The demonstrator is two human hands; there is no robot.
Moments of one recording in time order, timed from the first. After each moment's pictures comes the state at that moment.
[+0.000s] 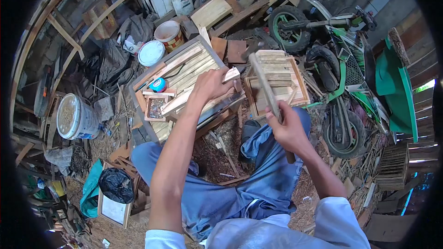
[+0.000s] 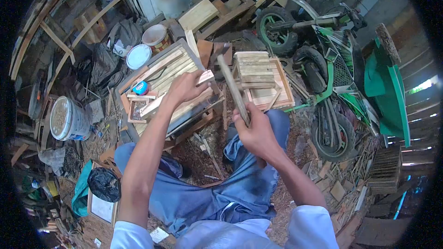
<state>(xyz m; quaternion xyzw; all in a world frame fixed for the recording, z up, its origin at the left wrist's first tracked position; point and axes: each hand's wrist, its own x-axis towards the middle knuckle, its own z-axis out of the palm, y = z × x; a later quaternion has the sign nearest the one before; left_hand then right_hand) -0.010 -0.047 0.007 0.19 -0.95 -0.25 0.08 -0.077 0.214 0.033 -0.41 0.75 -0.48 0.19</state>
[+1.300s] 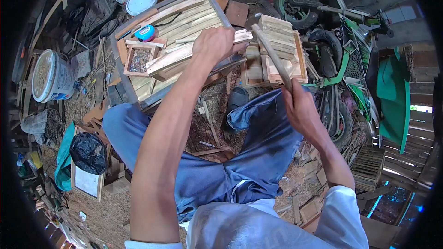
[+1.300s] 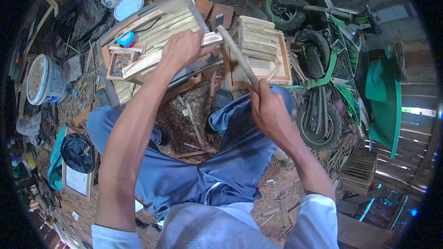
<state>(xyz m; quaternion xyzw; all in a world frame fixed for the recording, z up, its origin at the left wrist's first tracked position) -0.002 -0.025 0.004 0.24 -0.95 -0.16 0.06 -0.073 0.219 0.068 -0.44 0.86 -0.21 0.17</state>
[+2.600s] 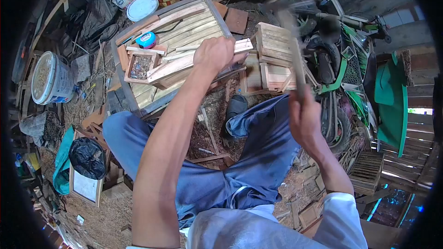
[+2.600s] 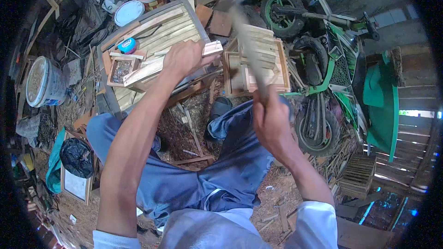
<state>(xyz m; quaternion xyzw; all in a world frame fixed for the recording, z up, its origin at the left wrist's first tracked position) 0.000 -0.022 0.002 0.24 -0.95 -0.17 0.07 -0.061 0.219 0.080 -0.41 0.85 -0.33 0.12</state>
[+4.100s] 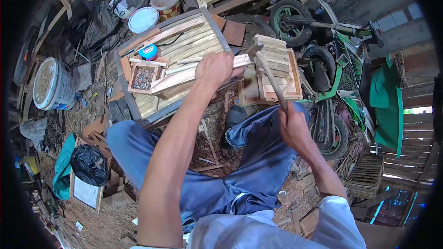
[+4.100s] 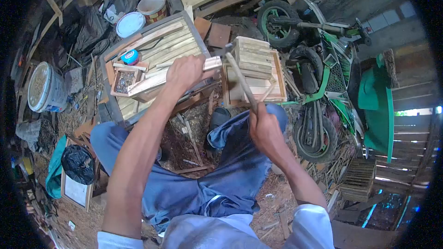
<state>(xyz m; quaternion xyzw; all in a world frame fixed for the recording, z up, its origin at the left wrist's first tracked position) 0.000 -0.021 -0.005 0.22 -0.96 -0.15 0.10 -0.071 0.228 0.065 -0.38 0.89 -0.16 0.17</state>
